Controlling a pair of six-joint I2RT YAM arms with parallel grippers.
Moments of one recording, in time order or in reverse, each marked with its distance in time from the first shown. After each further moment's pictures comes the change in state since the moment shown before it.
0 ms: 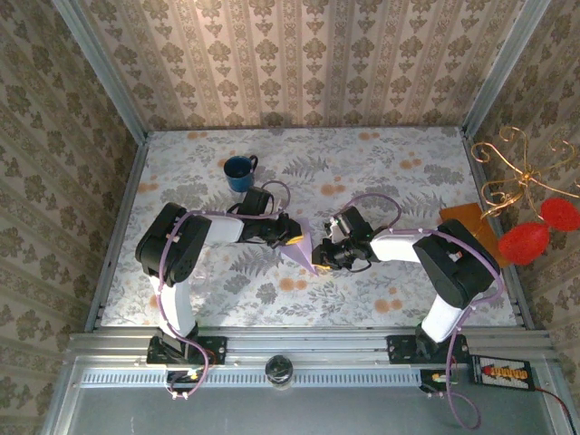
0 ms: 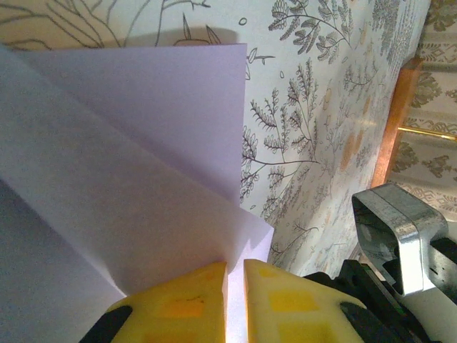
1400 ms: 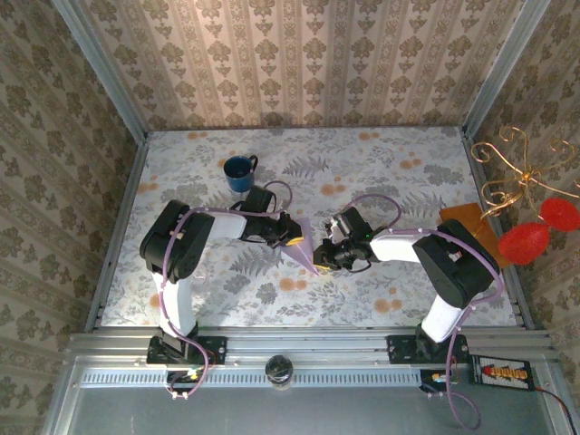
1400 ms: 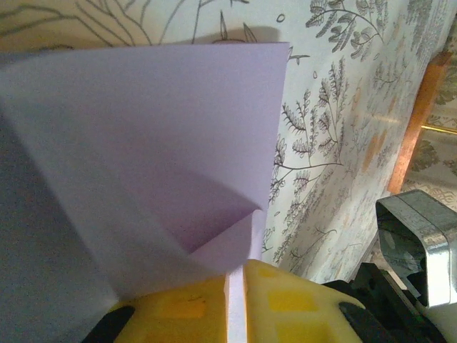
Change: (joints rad) left arm -0.002 0.041 0.061 -0.103 -0.008 0.043; right arm 0.000 0.002 0.000 -0.012 0.021 0.011
